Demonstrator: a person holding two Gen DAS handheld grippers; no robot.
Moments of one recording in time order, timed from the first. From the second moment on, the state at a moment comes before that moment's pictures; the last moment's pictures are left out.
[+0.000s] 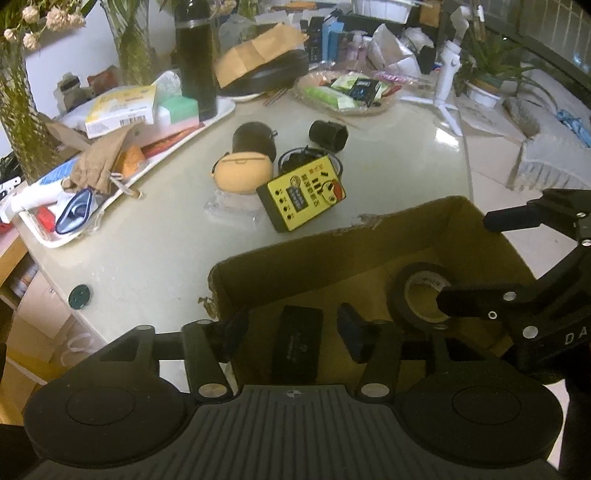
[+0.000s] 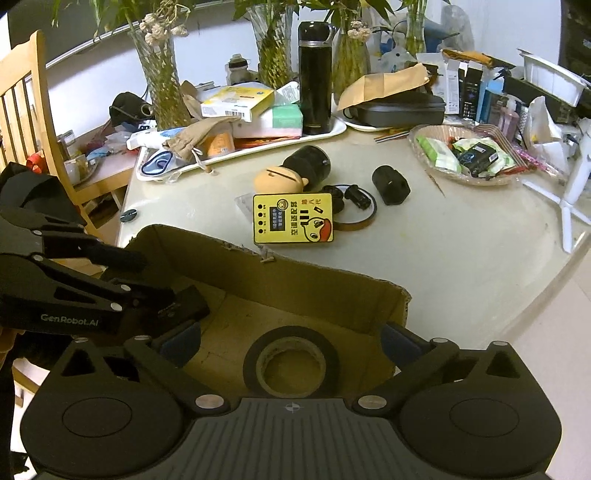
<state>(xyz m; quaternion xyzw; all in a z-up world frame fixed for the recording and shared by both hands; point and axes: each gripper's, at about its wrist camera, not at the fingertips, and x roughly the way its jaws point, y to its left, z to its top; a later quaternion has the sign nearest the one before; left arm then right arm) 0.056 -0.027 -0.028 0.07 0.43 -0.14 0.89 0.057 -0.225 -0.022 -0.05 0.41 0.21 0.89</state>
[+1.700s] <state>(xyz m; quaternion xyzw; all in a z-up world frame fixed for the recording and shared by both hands) 0.119 0.002 -0.008 0.06 0.35 -0.11 0.93 0.085 -0.195 -0.013 -0.09 0.39 0.21 0.89</state>
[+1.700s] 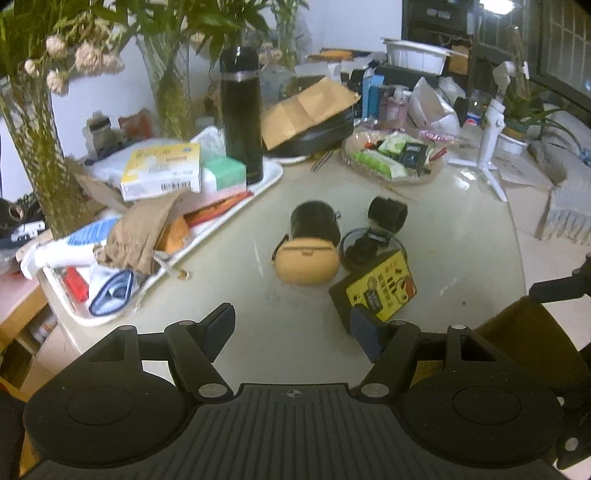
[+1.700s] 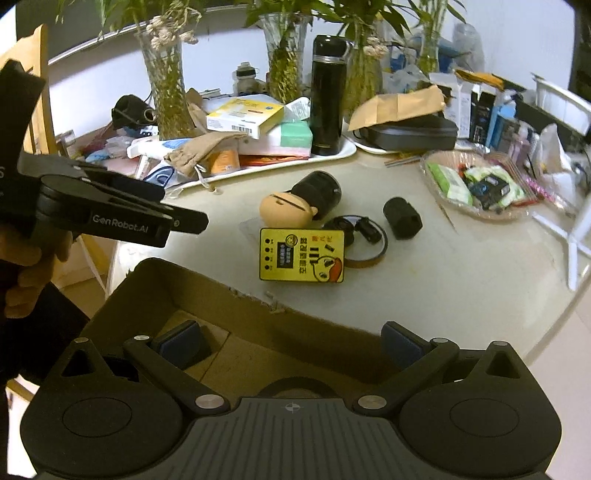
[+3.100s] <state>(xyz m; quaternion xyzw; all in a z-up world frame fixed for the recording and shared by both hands) 0.126 0.035 -0.019 0.01 0.34 -0.09 0.94 0.228 -0.144 -0.068 -0.06 0.49 0.15 0.86</state>
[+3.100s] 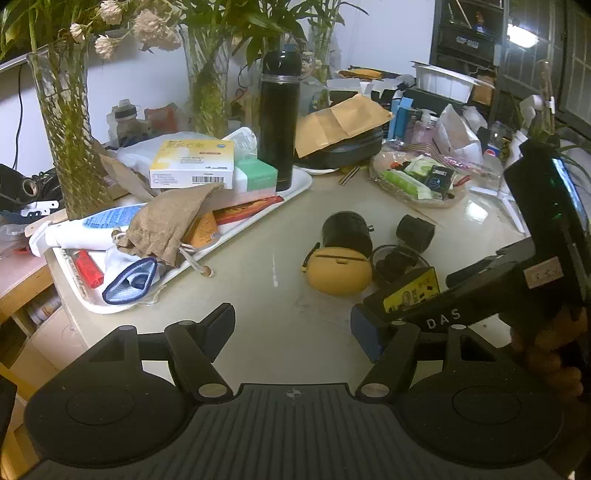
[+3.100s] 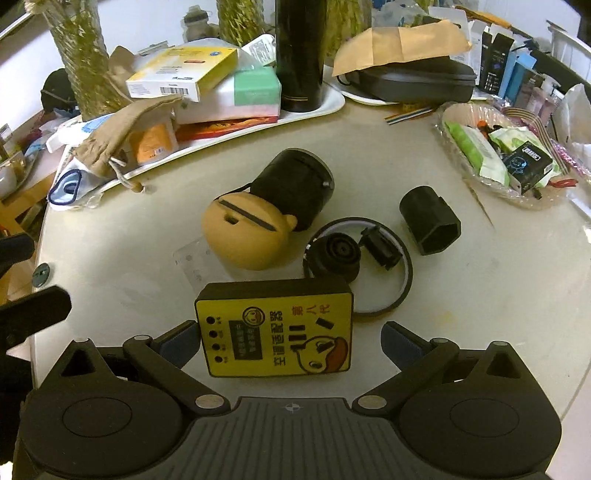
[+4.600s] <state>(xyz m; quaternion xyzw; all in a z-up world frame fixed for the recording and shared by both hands) 0.181 -0.004 -0.020 0.10 0.43 -0.12 0.89 0.161 -0.265 -0.003 0.01 0.39 0.14 0.91</state>
